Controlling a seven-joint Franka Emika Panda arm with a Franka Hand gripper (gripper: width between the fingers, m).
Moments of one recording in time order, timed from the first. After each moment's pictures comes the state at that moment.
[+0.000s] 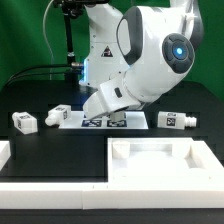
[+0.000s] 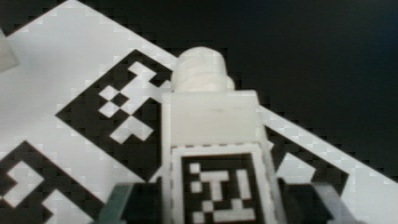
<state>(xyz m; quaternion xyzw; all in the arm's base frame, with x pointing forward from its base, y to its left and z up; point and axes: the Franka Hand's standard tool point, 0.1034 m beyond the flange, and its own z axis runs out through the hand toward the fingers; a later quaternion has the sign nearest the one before) 0.303 0.004 0.006 0.86 0.26 -0.43 0.07</state>
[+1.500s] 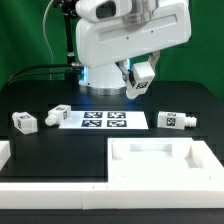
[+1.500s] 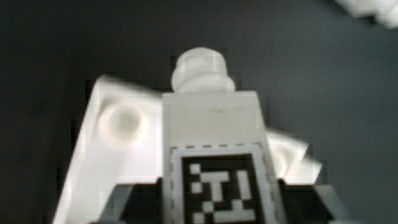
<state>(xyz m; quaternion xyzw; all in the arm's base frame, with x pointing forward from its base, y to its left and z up) 0.506 0.032 0.148 0.98 0.18 -0.01 -0.07</state>
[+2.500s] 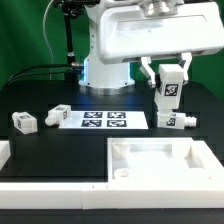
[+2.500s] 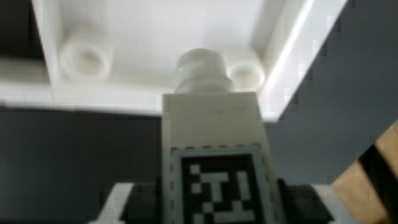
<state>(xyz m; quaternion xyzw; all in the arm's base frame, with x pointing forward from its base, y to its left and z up) 0.583 0.055 0.151 0.96 0.09 0.28 0.00</state>
